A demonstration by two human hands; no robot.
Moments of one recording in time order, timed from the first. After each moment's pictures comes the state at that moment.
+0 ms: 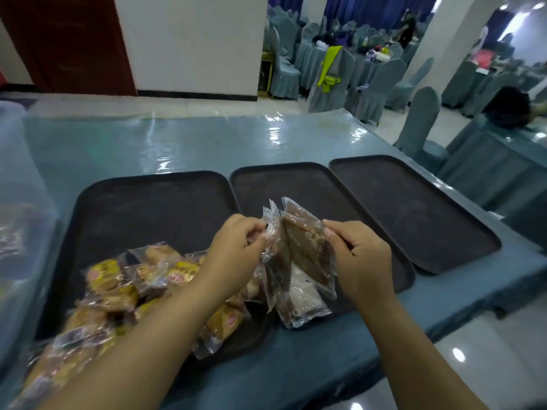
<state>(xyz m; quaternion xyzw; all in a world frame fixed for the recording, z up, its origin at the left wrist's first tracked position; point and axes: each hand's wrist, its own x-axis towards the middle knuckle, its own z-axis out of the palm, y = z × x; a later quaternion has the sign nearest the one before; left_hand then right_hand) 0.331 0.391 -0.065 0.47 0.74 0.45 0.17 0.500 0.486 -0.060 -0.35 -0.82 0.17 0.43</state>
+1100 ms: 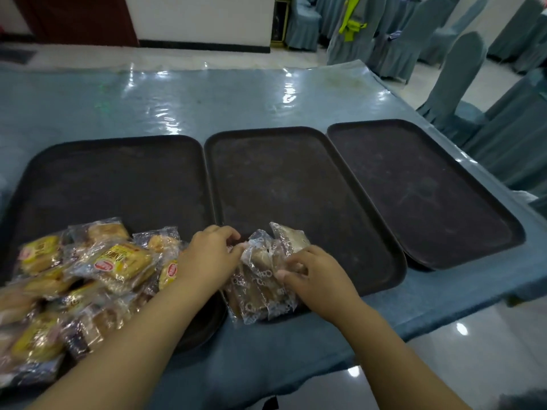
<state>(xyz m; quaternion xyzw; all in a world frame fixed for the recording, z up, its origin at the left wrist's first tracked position) 0.365 0.472 -0.151 0.40 0.87 0.26 0.15 0.544 0.568 -0.145 -0.36 -0.88 0.31 0.09</state>
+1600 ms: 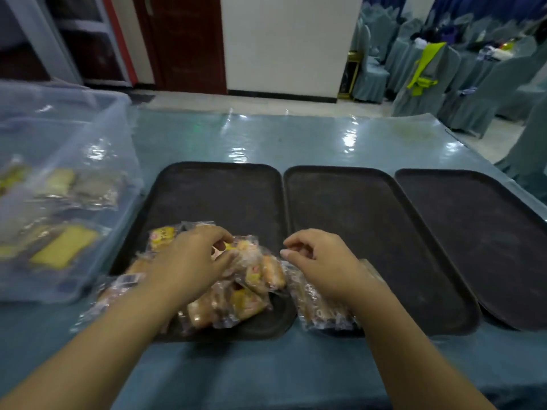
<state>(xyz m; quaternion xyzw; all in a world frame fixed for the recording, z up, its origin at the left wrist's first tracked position) 0.325 0.315 -0.060 0.39 0.89 0.24 0.04 0.457 0.494 -0.061 -0.20 -0.92 0.32 0.08</state>
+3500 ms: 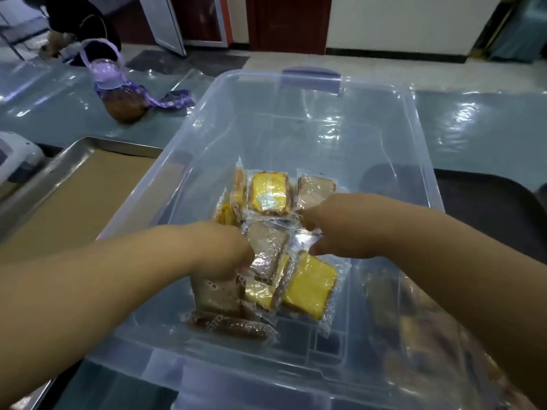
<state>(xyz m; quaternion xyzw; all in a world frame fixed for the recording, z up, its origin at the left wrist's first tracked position) -0.079 0.039 -0.060 0.51 0.77 -0.26 0.28 0.011 0.210 -0.022 0.05 -0.98 -0.01 -0.19</state>
